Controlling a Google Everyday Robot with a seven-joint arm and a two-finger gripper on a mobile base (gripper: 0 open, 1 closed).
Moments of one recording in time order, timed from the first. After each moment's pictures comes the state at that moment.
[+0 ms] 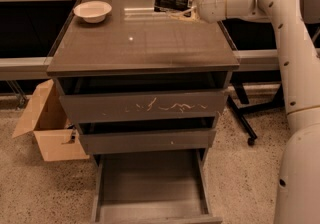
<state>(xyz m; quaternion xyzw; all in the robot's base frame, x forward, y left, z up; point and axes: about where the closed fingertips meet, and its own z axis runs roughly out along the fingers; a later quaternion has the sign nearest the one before) 0.742 -0.058 0.965 -0.73 0.26 0.00 0.63</state>
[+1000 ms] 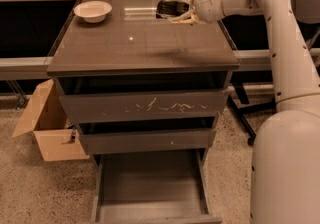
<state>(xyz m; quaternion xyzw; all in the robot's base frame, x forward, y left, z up) 0.764 -0.062 0.937 -0.75 0.36 0.05 0.56</state>
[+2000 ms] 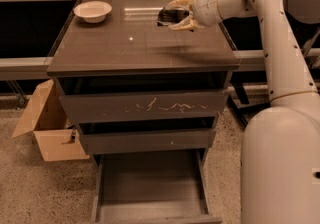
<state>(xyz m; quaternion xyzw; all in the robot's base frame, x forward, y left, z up) 0.778 -0.067 0.910 -0.75 0.40 0.05 0.52</state>
